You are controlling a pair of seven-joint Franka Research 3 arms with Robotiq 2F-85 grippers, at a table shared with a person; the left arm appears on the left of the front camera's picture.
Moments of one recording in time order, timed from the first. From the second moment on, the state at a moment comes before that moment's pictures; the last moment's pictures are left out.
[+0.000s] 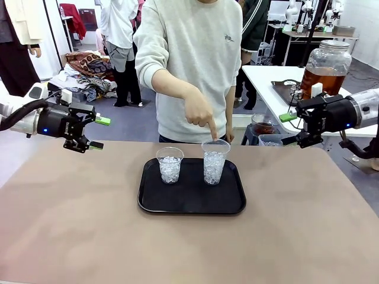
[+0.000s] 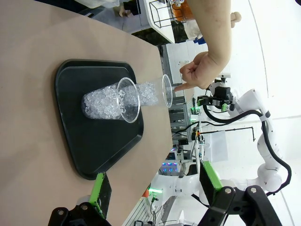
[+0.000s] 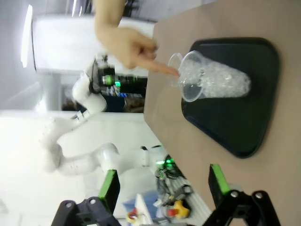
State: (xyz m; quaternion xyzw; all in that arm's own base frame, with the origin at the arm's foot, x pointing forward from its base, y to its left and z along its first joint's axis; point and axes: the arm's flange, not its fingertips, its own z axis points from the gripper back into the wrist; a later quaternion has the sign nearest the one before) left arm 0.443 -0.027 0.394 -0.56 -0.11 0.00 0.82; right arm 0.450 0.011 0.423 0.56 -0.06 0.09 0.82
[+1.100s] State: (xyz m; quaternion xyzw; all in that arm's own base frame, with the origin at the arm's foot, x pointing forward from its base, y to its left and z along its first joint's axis) left arm 0.443 -0.027 0.393 -0.56 -0.11 0.00 0.82; right arm 0.451 0.013 0.408 0.54 -0.14 0.27 0.79
